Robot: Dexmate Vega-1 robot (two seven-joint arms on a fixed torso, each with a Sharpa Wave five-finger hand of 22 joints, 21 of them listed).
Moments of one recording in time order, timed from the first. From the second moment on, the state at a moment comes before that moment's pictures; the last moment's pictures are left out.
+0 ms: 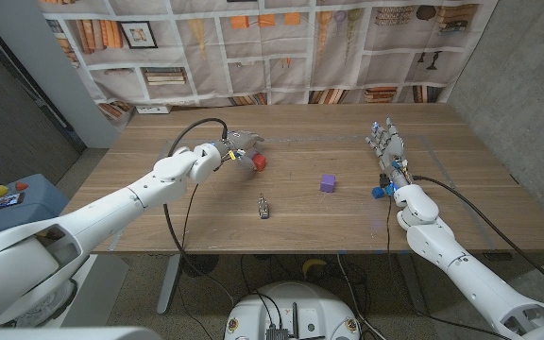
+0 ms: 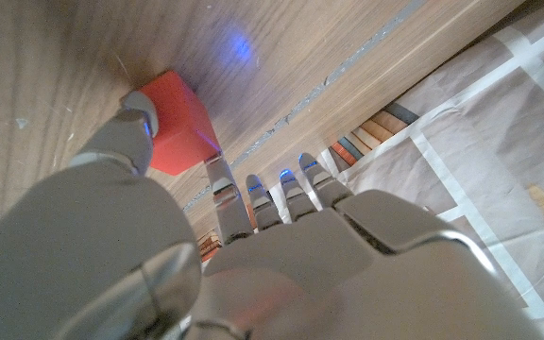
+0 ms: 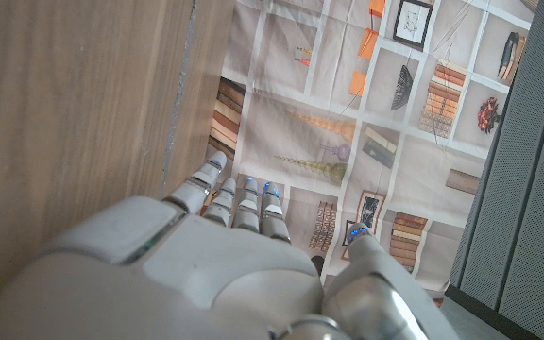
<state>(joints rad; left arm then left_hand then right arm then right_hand) 0.52 0.76 0.84 -1.55 0.84 0.06 -0.08 0.77 -0.13 0.56 -0.17 0.18 0.75 -0.14 0.35 0.18 0.16 -0.18 0.22 0.18 0.08 -0.04 0.20 0.17 0.11 -0.01 0.20 0.17 -0.94 -0.47 -0.33 -1.30 0.62 0.47 -0.05 0.06 0.09 0.33 0.04 0.24 0.16 0.00 0.19 0.17 0.11 0.01 0.19 0.19 -0.01 -0.01 0.20 0.30 0.21 -0.02 0.19 0.16</state>
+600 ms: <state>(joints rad) 0.57 0.78 0.79 -1.62 0.80 0.09 -0.04 0.81 -0.12 0.54 -0.17 0.17 0.82 -0.09 0.38 0.18 0.20 -0.19 0.22 0.18 0.11 -0.04 0.19 0.17 0.15 -0.03 0.20 0.17 -0.95 -0.51 -0.33 -1.34 0.62 0.44 -0.03 0.06 0.09 0.34 0.04 0.24 0.16 0.00 0.19 0.17 0.11 0.01 0.19 0.19 -0.01 -0.01 0.20 0.30 0.21 -0.02 0.19 0.16</state>
